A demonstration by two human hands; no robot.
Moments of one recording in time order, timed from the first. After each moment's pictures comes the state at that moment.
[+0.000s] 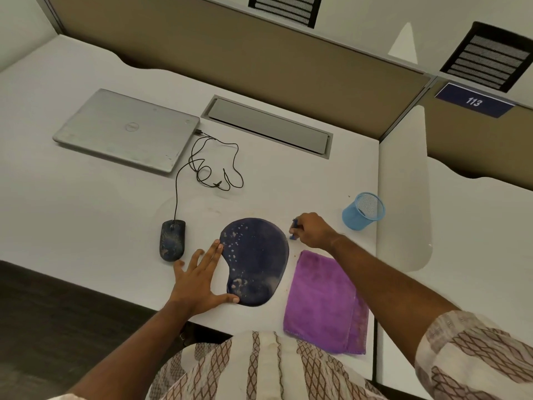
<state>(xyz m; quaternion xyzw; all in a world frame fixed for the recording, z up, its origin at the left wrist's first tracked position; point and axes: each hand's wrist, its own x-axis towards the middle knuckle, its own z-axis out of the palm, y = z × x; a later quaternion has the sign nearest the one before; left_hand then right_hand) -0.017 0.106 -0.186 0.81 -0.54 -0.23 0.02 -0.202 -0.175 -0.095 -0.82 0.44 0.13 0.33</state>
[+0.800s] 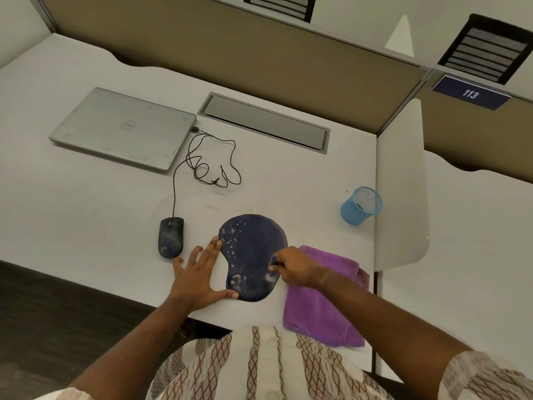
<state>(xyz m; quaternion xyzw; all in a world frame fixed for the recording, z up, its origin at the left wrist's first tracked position) -0.017 0.106 -0.182 0.81 -0.54 -0.24 0.02 -0.224 -0.088 -0.117 -0.87 0.30 0.19 0.36</state>
